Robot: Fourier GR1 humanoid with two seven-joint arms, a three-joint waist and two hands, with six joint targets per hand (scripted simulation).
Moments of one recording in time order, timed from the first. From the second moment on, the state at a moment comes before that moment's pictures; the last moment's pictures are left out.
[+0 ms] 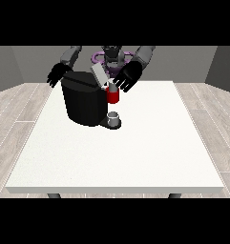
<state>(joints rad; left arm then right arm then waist) -1.17 0.44 0.12 -0.61 -0.65 -0.14 -0.12 -0.32 -0.05 -0.05 -1.39 -0.04 -0.15 -0.06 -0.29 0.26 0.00</state>
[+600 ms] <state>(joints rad) -1.17 0.44 0.12 -0.61 -0.66 -0.15 -0.12 -0.31 -0.05 -0.05 -1.38 -0.04 -0.15 -0.06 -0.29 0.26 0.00</state>
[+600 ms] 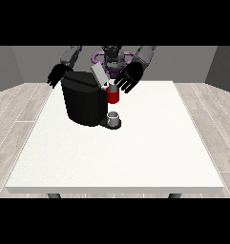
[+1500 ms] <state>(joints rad) -1.16 0.46 0.08 -0.61 -0.72 -0.17 -0.18 -0.32 -0.04 -0.06 -1.38 -0.04 -0.17 -0.08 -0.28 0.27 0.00</state>
